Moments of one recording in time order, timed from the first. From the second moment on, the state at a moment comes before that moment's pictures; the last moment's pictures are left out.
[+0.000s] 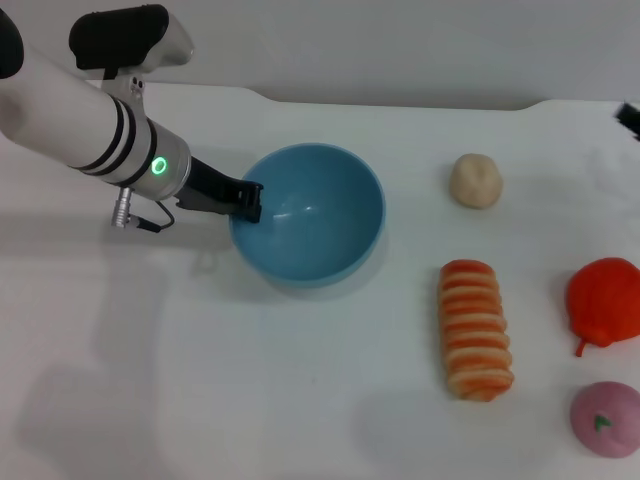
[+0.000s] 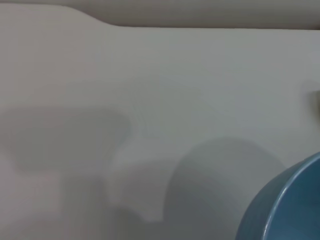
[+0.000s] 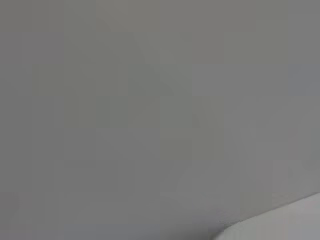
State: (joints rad) left arm -0.72 -2.06 1.27 0.79 -0.68 -1.05 0.33; right arm 0.61 2.02 -1.02 -0.30 -1.06 -0.54 1.41
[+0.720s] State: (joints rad) left arm -0.72 -2.05 1.28 0.83 -0.68 -1.07 0.32; right arm 0.84 1.93 -0.84 -0.60 -2.42 -1.31 2.47
